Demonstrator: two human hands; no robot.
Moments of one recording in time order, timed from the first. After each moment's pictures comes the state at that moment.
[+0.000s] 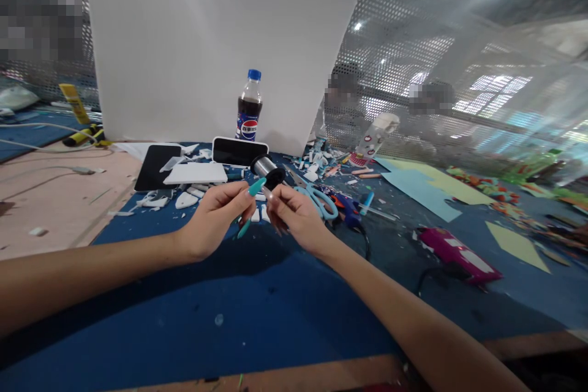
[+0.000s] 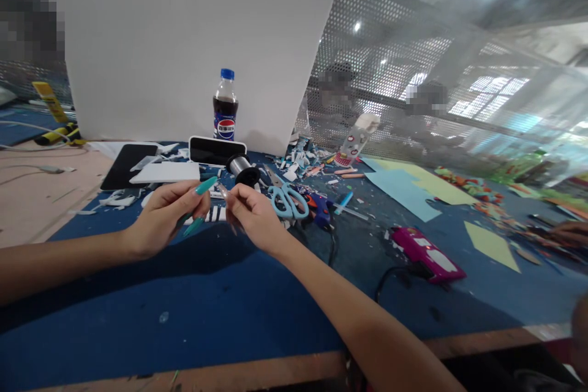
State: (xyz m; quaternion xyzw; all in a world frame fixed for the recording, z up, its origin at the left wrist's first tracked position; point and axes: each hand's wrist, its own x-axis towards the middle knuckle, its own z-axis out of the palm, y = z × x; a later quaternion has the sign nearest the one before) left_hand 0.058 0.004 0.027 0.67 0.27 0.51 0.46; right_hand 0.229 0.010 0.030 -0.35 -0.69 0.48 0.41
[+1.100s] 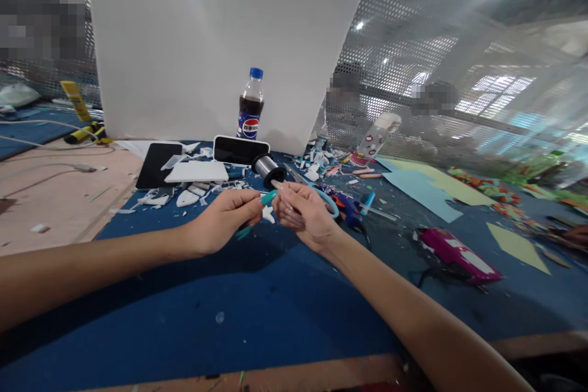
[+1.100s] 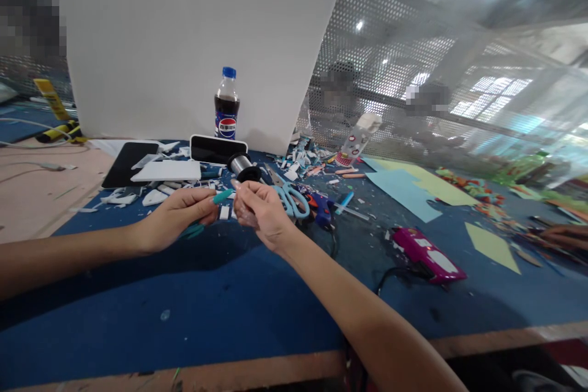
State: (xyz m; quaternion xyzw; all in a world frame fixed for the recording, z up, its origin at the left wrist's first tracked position) left_hand 0.059 0.010 0.022 0.72 0.30 0.40 0.49; right_hand 0.232 0.013 0.035 -0.31 -0.56 0.62 0.46
